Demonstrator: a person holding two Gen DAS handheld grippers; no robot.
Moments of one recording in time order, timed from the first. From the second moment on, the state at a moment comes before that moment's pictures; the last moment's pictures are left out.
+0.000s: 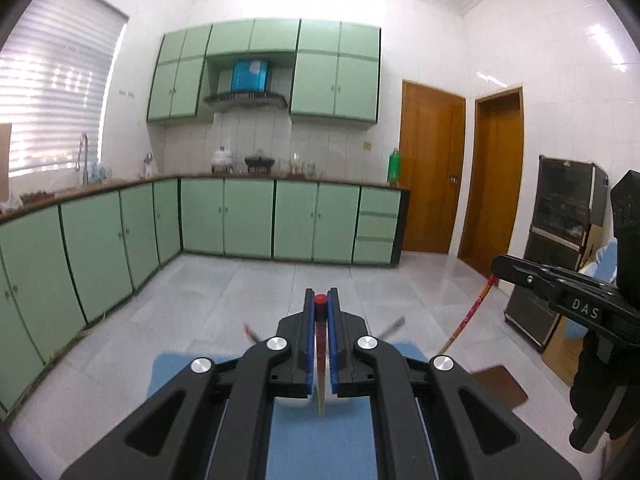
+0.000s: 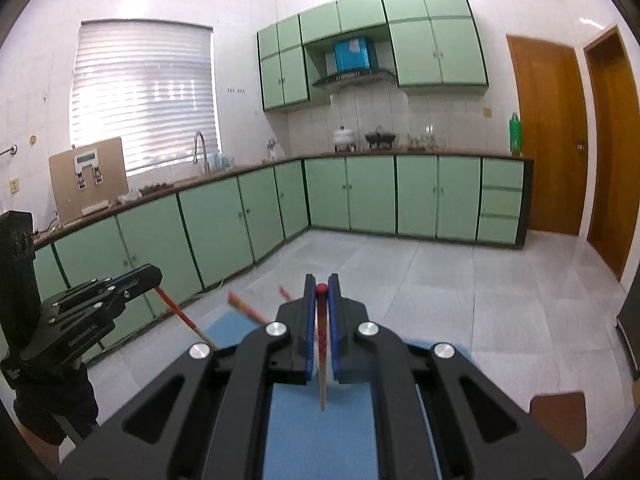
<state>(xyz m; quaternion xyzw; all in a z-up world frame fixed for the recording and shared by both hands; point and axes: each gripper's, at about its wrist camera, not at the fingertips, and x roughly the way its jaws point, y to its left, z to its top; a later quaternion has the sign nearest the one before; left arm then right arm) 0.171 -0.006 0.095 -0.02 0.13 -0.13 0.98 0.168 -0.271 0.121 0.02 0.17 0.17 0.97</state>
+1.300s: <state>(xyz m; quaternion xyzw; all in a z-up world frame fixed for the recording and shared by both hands) 0.216 0.019 0.022 -0.05 0.21 -0.08 0.97 0.217 -0.304 0.031 0.04 0.21 0.06 0.98</state>
